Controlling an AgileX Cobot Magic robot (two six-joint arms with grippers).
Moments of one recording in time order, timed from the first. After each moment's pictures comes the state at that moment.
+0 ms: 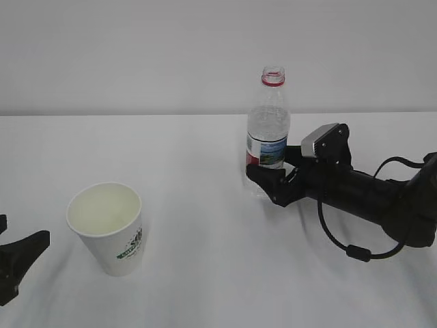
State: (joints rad) left arm -0.08 1.59 0.00 0.34 -1.14 -0.06; right arm 0.16 2.27 -0.90 -0.68 -1.15 0.21
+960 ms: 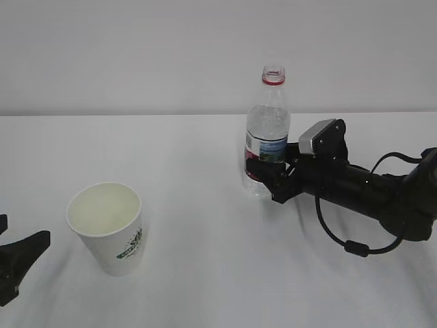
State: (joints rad) left arm -0.08 1.59 0.00 0.34 -1.14 -0.06; right arm 0.16 2.27 -0.93 -0.72 -1.15 0.22
